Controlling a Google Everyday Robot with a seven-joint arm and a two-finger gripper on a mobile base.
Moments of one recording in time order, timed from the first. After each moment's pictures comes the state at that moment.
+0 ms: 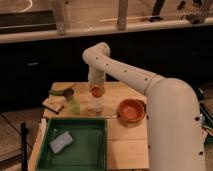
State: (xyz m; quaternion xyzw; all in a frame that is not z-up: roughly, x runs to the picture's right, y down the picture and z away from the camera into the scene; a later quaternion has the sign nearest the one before) arm -0.041 0.011 0.828 -0.23 -0.24 -0.61 0.72
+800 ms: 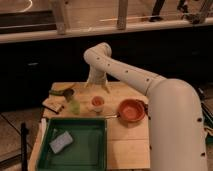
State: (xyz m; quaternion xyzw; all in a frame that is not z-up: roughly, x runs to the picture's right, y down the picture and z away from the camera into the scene) arm -0.043 0.012 0.826 -0.22 -0.25 -0.61 0.72
